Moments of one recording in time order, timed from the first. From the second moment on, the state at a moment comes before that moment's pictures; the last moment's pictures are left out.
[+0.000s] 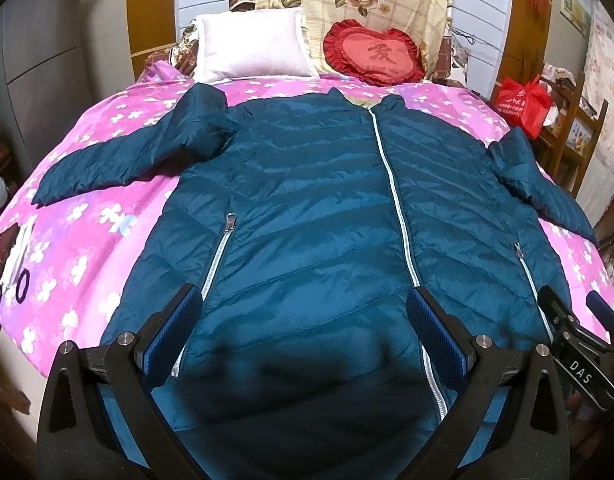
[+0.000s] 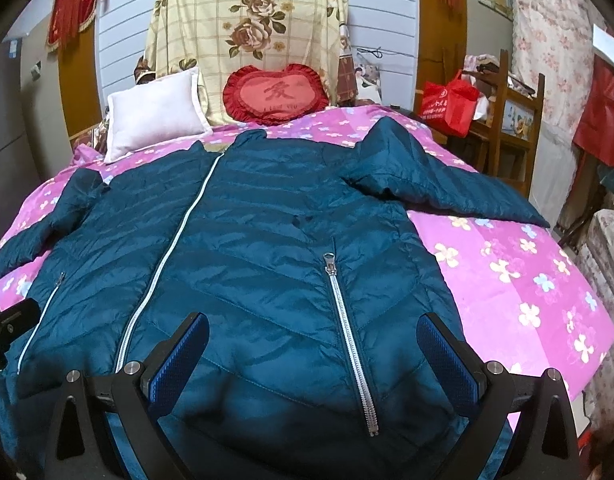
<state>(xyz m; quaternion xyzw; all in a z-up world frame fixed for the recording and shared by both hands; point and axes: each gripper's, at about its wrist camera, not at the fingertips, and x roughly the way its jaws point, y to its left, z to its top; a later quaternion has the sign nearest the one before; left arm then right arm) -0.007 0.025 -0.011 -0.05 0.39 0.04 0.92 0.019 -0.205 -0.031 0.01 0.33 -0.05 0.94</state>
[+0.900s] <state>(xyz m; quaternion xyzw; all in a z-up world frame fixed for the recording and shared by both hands) -0.005 0.027 -0.016 -0.04 0.39 0.04 0.92 0.064 -0.206 0.023 0.03 0.28 -0.08 0.96</state>
